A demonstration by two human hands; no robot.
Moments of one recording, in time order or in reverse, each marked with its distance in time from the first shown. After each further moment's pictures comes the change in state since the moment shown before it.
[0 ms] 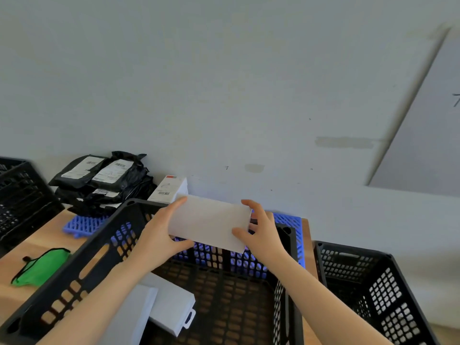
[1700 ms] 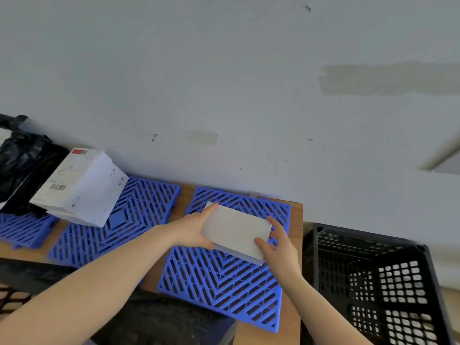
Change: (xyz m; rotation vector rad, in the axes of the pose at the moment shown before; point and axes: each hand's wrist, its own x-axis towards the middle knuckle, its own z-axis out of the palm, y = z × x) left_hand 0.250 -0.039 0.315 0.303 -1.049 -0.373; right_hand 0.181 0.287 -0.109 0.126 -0.007 0.553
